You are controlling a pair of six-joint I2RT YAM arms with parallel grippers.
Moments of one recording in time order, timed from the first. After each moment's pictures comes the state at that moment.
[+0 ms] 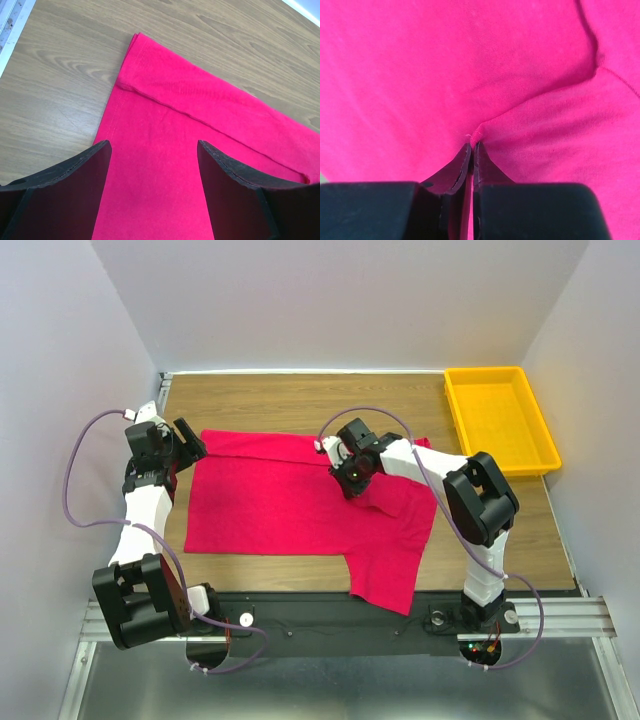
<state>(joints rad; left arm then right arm) 0.25 1.22 0.83 -0.14 0.18 -0.32 0.65 1.96 1.38 -0.57 -0.25 -0.22</state>
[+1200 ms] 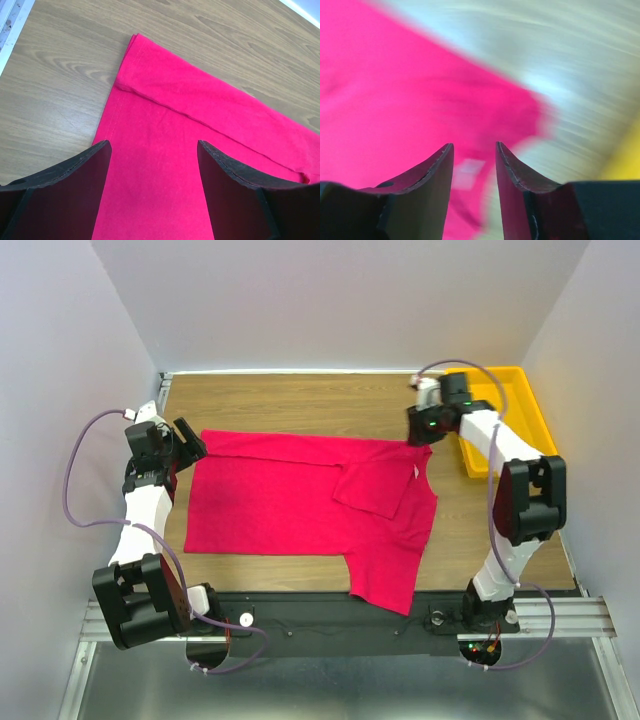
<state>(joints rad) 0.25 1.22 0.83 -0.13 0.18 -0.32 0.19 1.82 1.44 -0.56 -0.34 -0.19</state>
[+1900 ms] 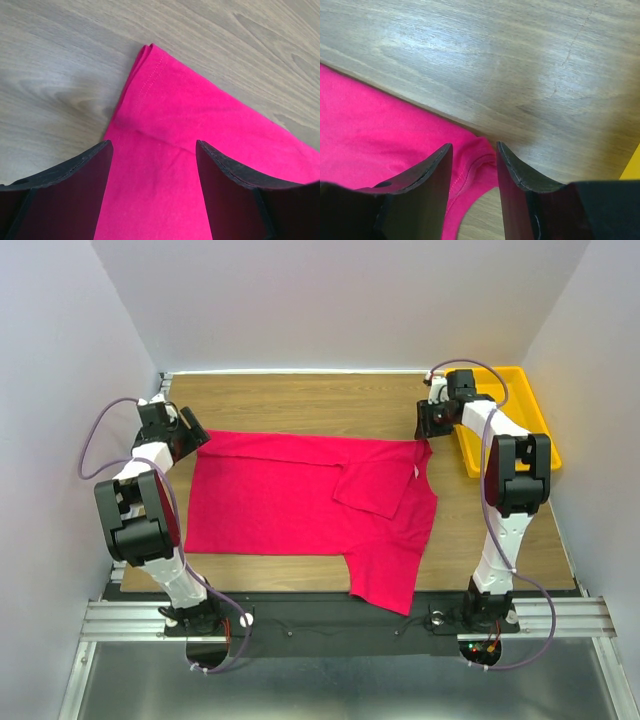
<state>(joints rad) 0.25 1.70 1.10 -0.11 0.20 -0.38 0.02 2.10 1.63 -0.52 -0.33 -0.12</state>
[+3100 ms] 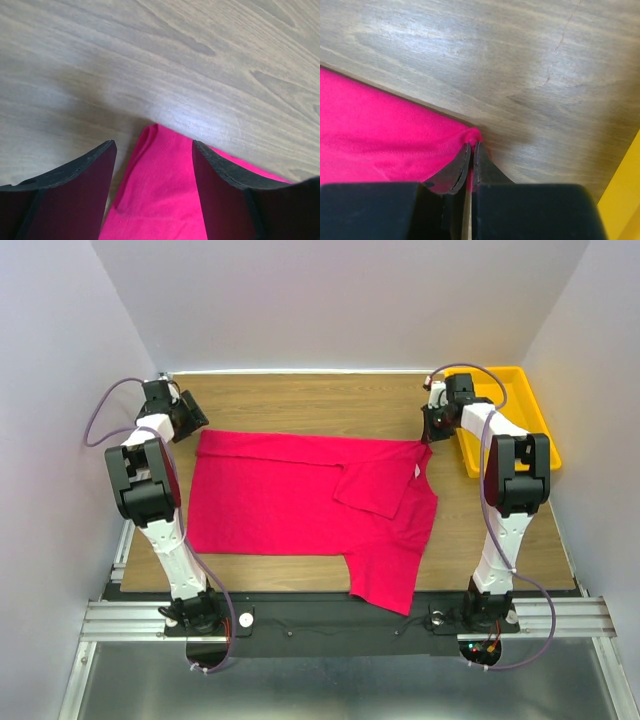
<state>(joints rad) 0.24 2.05 1.49 -0.22 0.18 -0.36 0.02 2.10 1.59 -0.51 -0.28 -0.14</state>
